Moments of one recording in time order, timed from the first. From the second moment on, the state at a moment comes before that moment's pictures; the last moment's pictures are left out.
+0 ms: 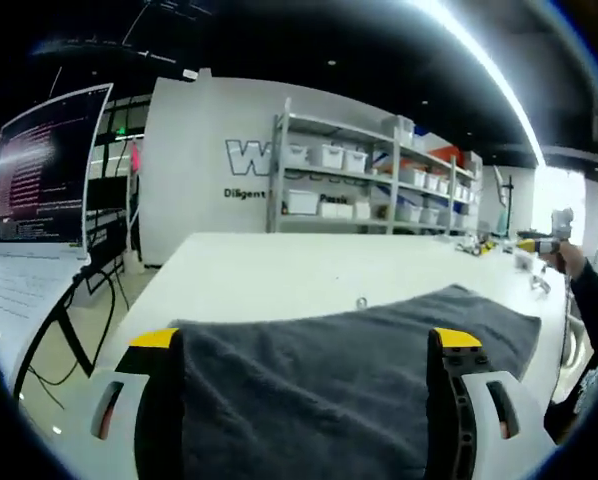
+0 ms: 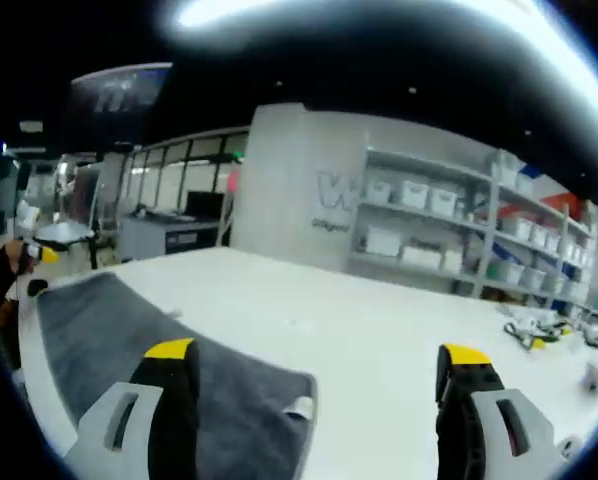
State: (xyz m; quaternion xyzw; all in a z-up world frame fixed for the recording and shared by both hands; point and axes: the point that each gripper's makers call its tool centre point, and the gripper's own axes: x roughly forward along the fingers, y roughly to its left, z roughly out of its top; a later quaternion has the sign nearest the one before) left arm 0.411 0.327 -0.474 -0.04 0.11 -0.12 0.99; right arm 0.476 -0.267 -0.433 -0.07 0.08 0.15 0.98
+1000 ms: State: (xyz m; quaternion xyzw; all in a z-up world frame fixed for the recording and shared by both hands) left arm 0.480 0.375 -0.534 -0.05 0.21 -0.08 0.97; right arm 0.515 -0.303 -0.480 -0.05 0.12 0.12 0.98
